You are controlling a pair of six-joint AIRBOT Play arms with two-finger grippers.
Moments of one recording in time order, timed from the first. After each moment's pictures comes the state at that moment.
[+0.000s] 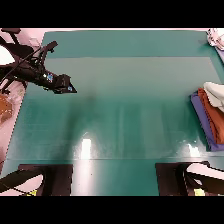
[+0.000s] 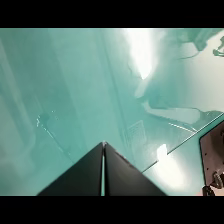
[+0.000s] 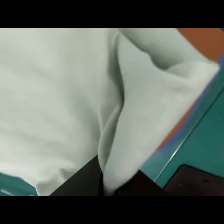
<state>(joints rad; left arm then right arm) -0.14 -1.20 1.37 0.96 -1.41 -1.48 -0.92 -1.30 1.50 -1.54 1.72 1.94</state>
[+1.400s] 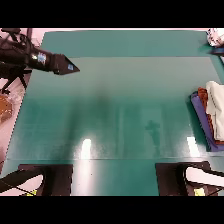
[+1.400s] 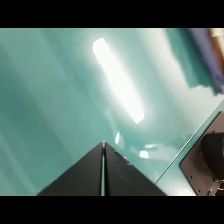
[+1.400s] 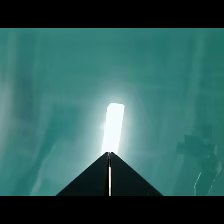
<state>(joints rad) -0.14 -1.20 1.57 0.77 -1.35 -1.28 -0.21 -1.34 1.93 -1.02 1.67 1.48</state>
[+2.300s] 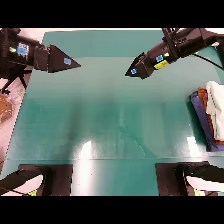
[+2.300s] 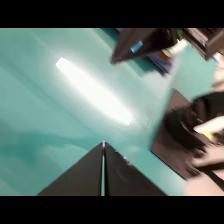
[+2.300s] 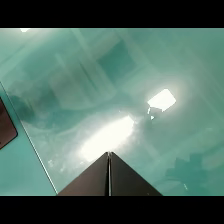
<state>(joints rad) -0.14 -1.13 1.67 0.63 -1.46 -1.17 0.41 -1.36 1.85 -0.99 1.51 1.31</state>
